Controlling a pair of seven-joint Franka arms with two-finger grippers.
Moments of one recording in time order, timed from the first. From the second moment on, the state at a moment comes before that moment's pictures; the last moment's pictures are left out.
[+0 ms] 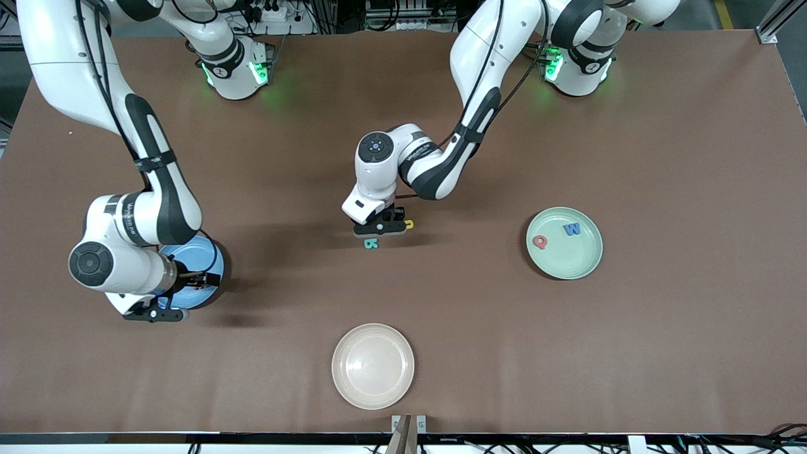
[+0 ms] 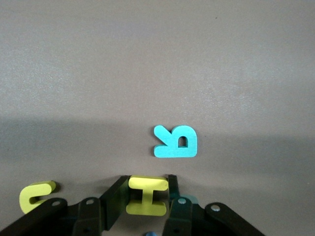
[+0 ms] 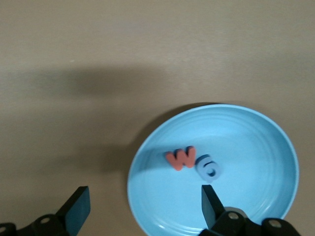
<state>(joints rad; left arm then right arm) -0.95 0.97 0.05 -1.29 0.01 2.40 -1.04 0.03 0.62 0.03 -1.61 -0.06 2.11 0.12</state>
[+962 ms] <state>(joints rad) -0.77 0.81 0.04 -1.25 -0.11 2.04 -0.83 0.30 0.61 0.04 -1.60 -0.02 2.11 0.42</state>
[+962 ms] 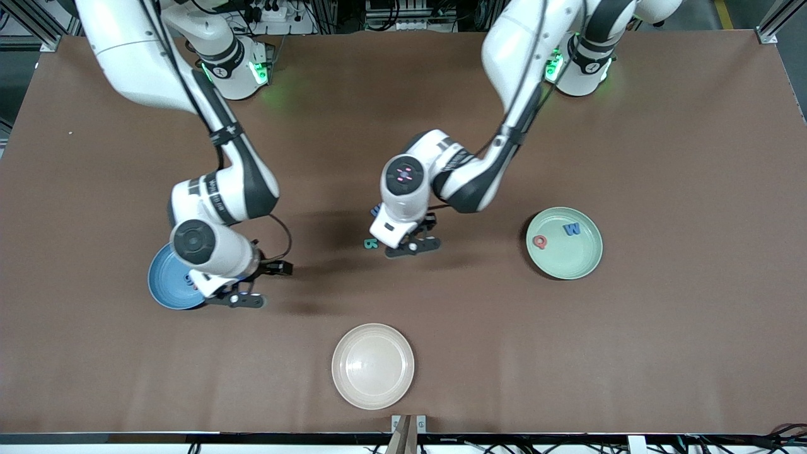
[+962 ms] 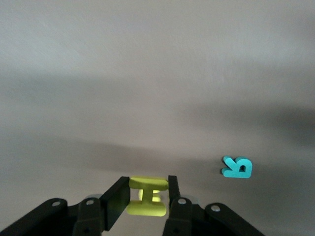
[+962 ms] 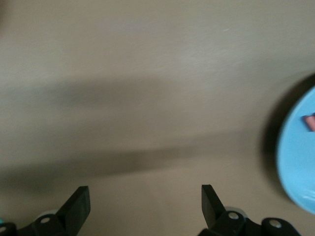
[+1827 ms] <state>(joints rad) -0.42 0.62 0.04 -1.59 -0.01 1.87 -0.15 0.75 0.83 0.04 -1.35 -0.02 2.15 0.70</state>
